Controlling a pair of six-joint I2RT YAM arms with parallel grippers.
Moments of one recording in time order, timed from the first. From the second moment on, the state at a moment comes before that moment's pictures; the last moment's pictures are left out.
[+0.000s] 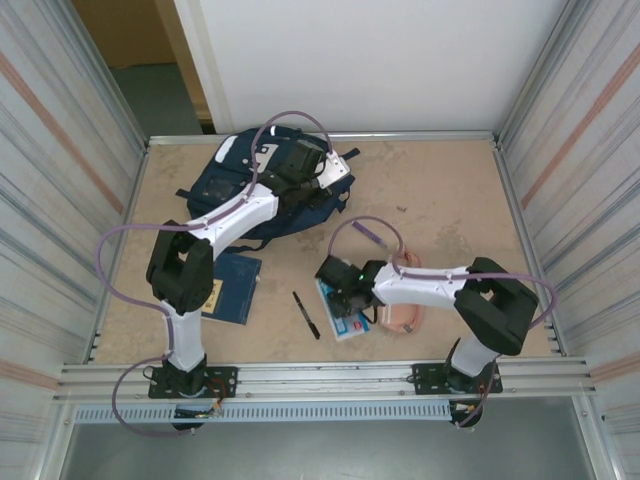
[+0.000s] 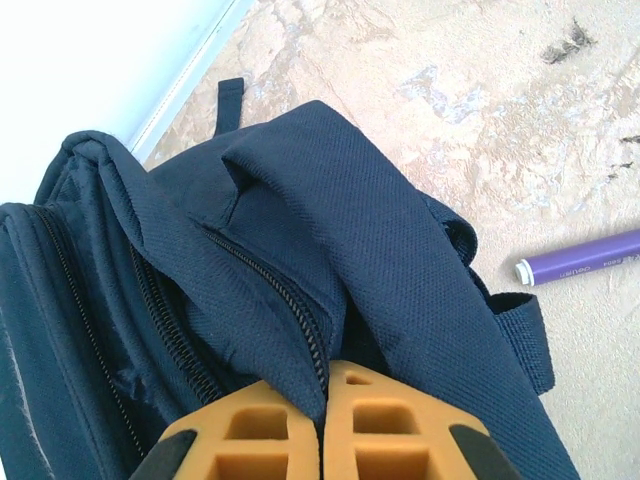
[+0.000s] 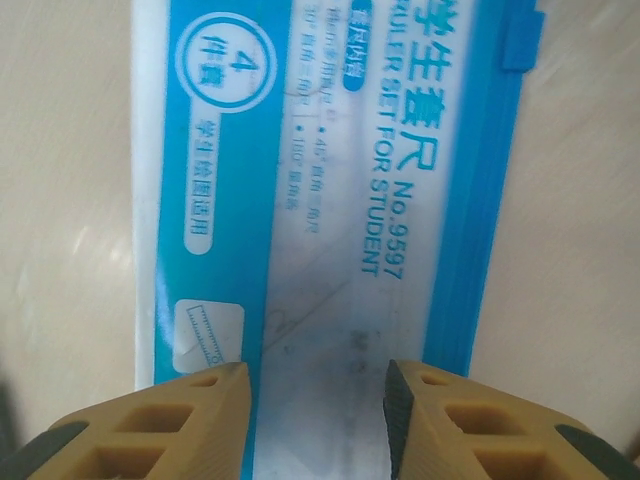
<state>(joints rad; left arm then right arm) -0.62 1.93 1.61 -0.39 -0.04 0.49 1.06 1.59 0.88 -0.59 0.13 0.62</state>
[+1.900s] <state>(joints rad) -0.68 1.96 1.53 -0.31 0.35 0.66 0.08 1.83 1.15 -0.68 0.00 0.22</state>
